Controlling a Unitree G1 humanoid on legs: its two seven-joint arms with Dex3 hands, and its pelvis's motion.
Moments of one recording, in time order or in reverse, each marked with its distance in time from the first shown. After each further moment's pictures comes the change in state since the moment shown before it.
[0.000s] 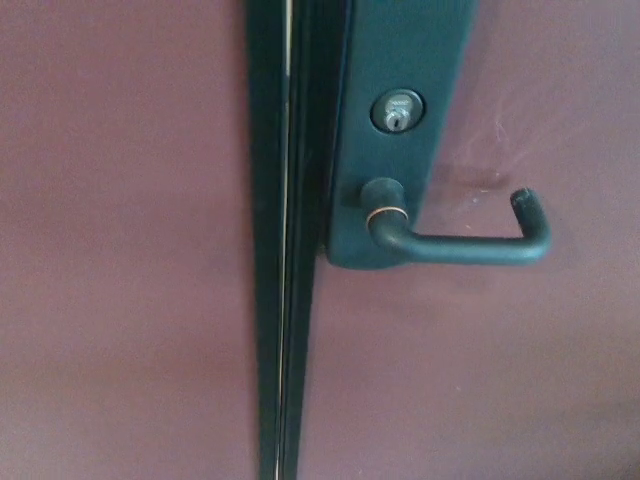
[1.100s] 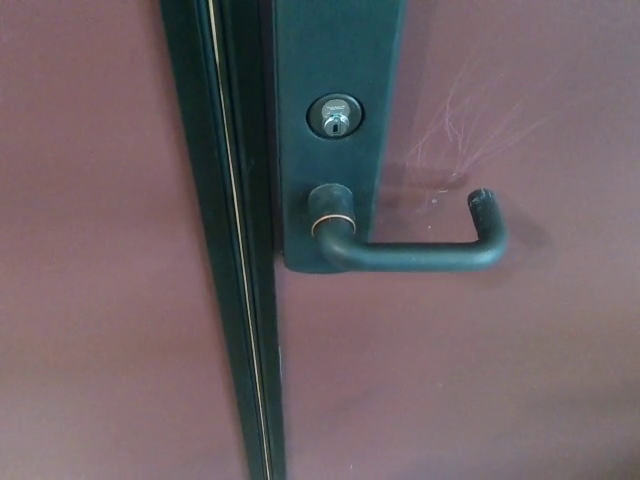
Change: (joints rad) left_arm -0.026 -0.005 0.005 -0.001 0.000 0.009 -0.005; right_arm 0.002 -0.007 -0.044 -0.264 0.047 0.141 -0.011
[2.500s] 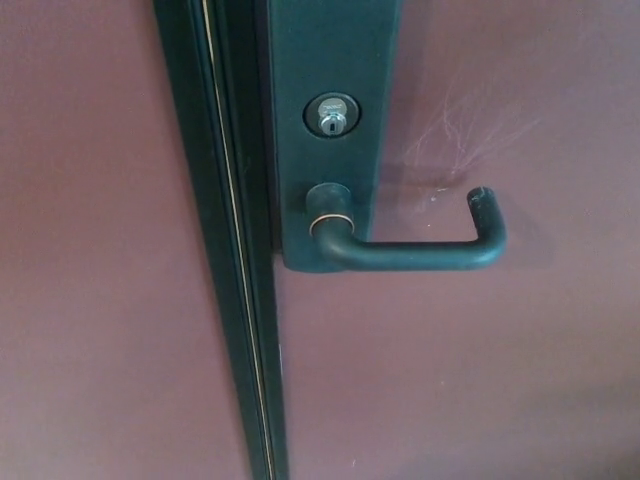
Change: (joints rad) left_arm -0.003 0.019 0.008 0.002 0.000 0.004 -0.021; right_arm -0.442 -0.723 0.050 -0.453 0.370 0.345 0.156
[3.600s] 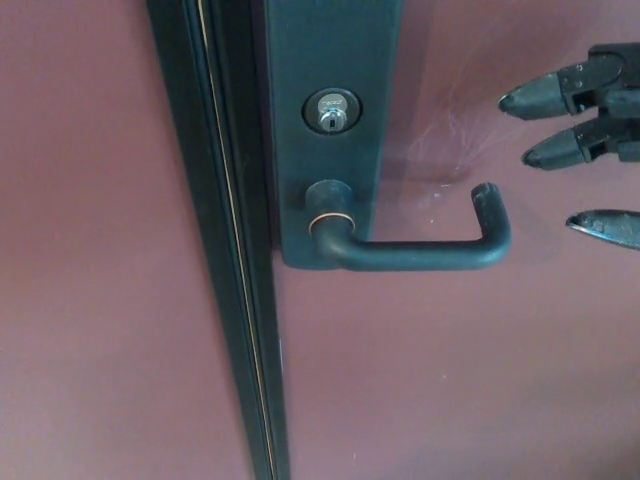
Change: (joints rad) left_arm 0.006 -0.003 0.003 0.000 -0.001 0.003 -0.019; right_arm -0.372 -0.089 0.283 0.078 -0.136 0.172 0.212
